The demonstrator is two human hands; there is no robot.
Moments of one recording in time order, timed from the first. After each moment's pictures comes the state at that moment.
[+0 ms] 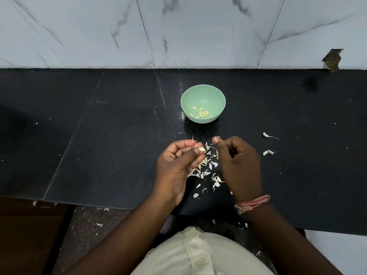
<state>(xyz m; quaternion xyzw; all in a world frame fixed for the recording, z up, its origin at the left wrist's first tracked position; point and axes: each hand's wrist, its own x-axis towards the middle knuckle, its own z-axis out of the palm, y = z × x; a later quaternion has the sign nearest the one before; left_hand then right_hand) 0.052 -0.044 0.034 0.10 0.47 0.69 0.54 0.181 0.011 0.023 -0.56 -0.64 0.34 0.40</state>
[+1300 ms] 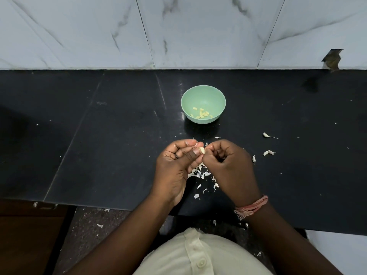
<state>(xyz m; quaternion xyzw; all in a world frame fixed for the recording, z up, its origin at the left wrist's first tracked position) 0.048 -0.045 0.037 0.14 0.45 0.69 0.55 0.173 0.000 0.038 -0.50 -0.67 0.42 0.37</state>
